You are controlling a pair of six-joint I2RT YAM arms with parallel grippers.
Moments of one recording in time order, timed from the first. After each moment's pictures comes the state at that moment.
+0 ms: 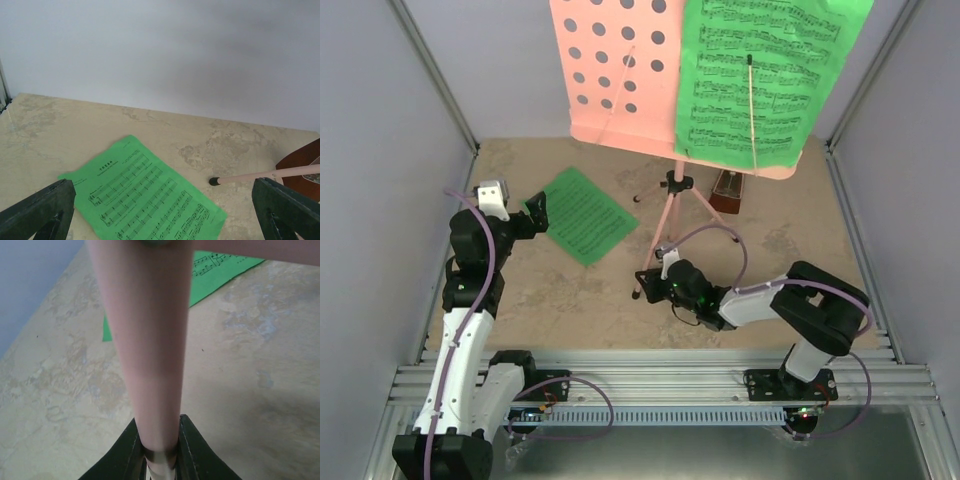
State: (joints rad) left arm 0.01 0.78 0.74 -0.16 0.17 -0.21; right arm 0.97 1.65 0.53 0.67 0.06 0.65
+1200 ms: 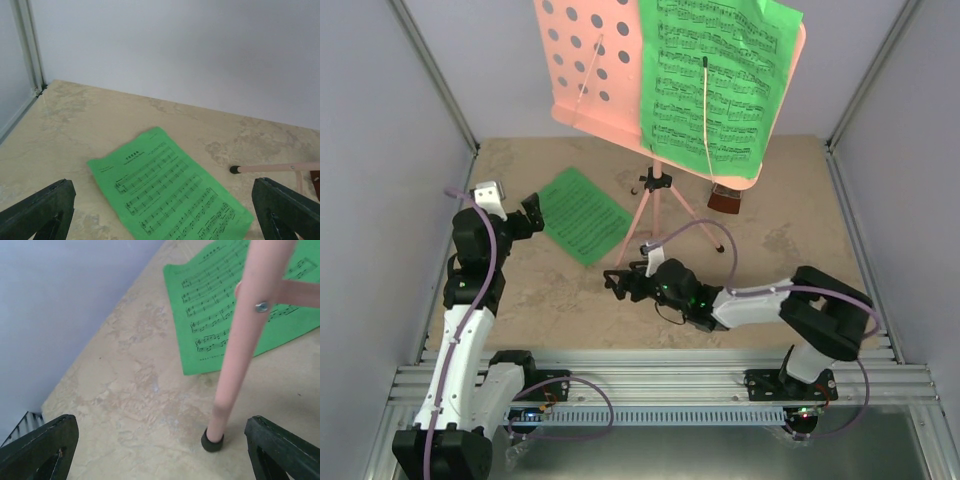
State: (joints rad) left arm 0.01 0.80 0.74 -0.19 0.07 -0.21; right arm 1.08 1.69 0.69 0.68 0.12 0.70
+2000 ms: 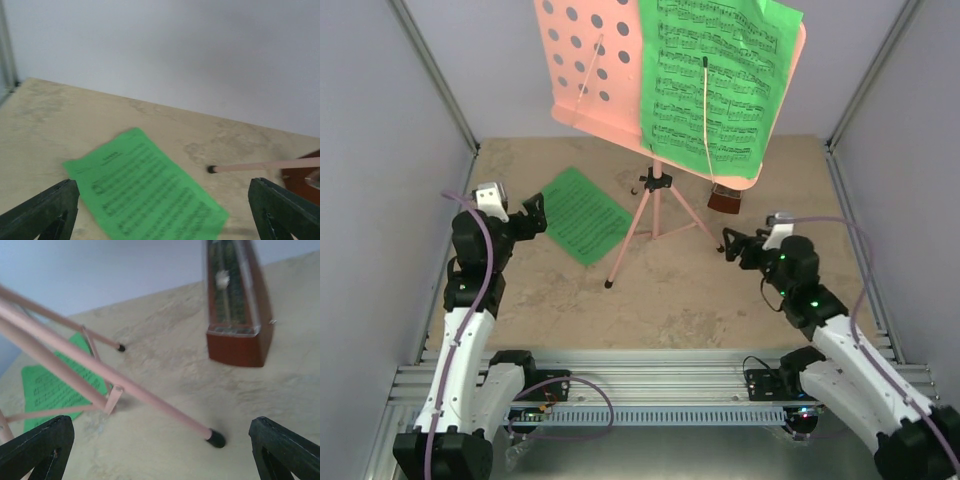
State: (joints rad) left arm 0.01 0.78 0.73 -0.17 0.12 -0.26; right arm 0.43 0.79 0.45 0.02 0.02 0.44
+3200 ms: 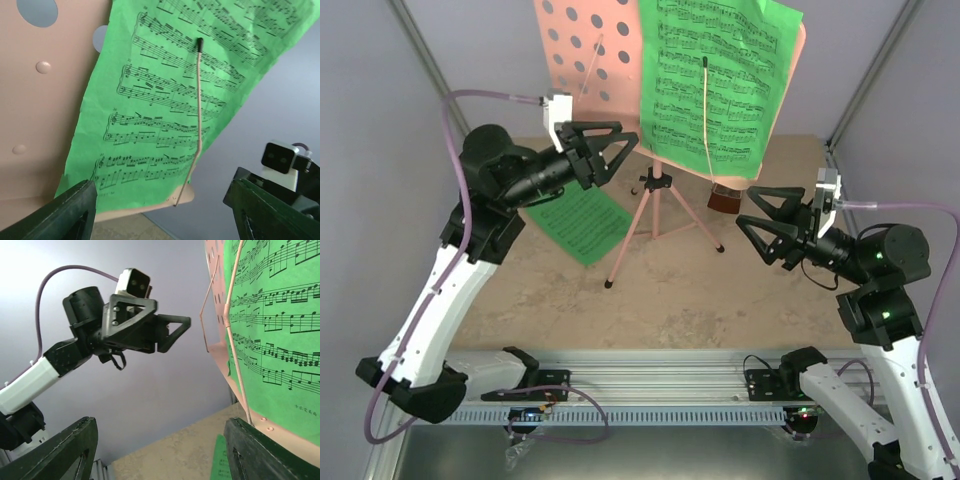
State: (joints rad) left arm -0.51 1.16 1.54 -0.20 0.56 -0.54; right arm 0.33 0.69 1.07 -0.06 -0.77 0.48
